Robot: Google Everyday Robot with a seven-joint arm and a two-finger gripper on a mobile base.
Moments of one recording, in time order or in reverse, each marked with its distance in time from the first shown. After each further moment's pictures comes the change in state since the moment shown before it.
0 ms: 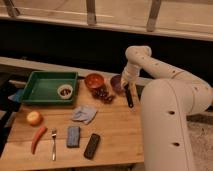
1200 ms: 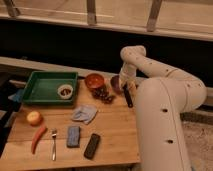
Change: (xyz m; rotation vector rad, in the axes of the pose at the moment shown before) arm 0.000 0.004 0.009 0.069 0.028 -0.038
